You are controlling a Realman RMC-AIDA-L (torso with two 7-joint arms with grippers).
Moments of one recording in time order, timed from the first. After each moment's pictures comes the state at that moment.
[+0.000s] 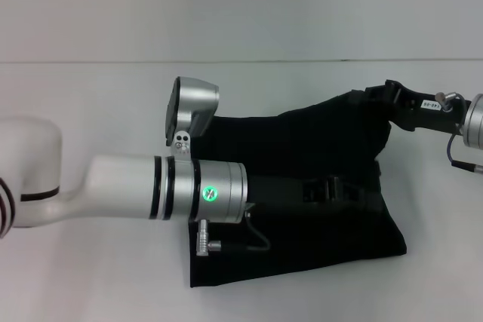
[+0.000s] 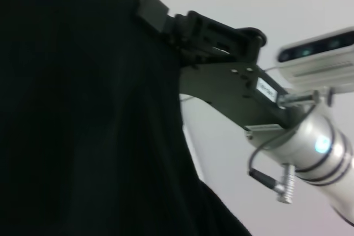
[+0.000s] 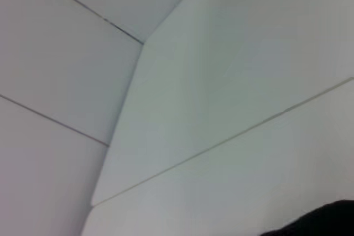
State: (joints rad) left arm -0.91 -2.18 0.81 0.18 1.89 1.33 -2.14; right arm 0.72 2.00 -0.73 -0.40 -1.85 -1.09 2.22
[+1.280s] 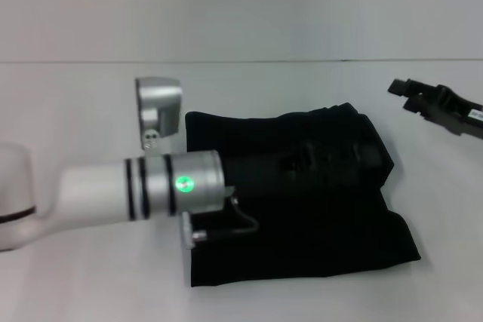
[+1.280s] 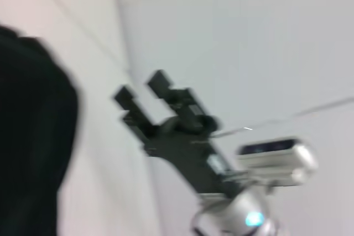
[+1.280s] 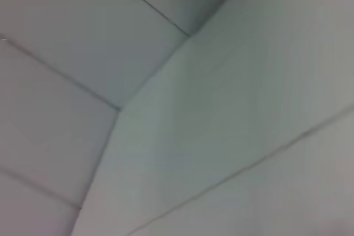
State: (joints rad) left arm -0.84 -2.17 0.79 0.17 1.74 1.37 -2.11; right arm 0.60 2.01 -0.64 -0.41 -1.74 -1.08 1.98
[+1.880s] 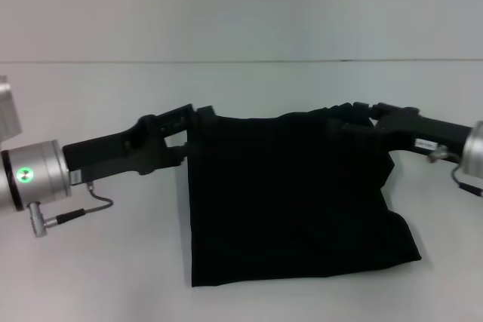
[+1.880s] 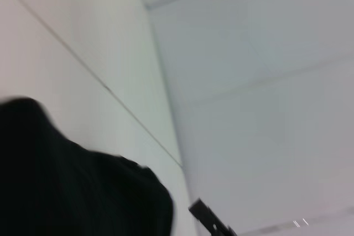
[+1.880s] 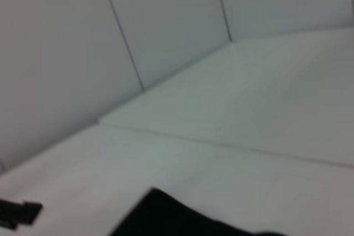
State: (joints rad) left arm -0.60 -1.99 0.75 0.31 1.70 1.44 -2.22; right arm 0.65 2.05 -0.70 -0.43 -1.83 -1.17 1.41
